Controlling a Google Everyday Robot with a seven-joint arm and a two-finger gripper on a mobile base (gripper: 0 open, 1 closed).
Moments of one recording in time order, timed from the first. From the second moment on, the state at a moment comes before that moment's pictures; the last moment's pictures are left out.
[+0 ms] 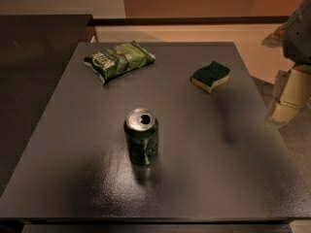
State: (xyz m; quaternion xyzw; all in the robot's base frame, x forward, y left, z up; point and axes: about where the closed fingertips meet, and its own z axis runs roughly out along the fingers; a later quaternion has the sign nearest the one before) arm 0.438 -0.217 0.976 -0.60 0.78 -0.03 0.16
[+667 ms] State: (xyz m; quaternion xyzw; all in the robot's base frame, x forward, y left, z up) arm 0.438 -0.214 0.977 -0.61 0.78 -0.03 0.17
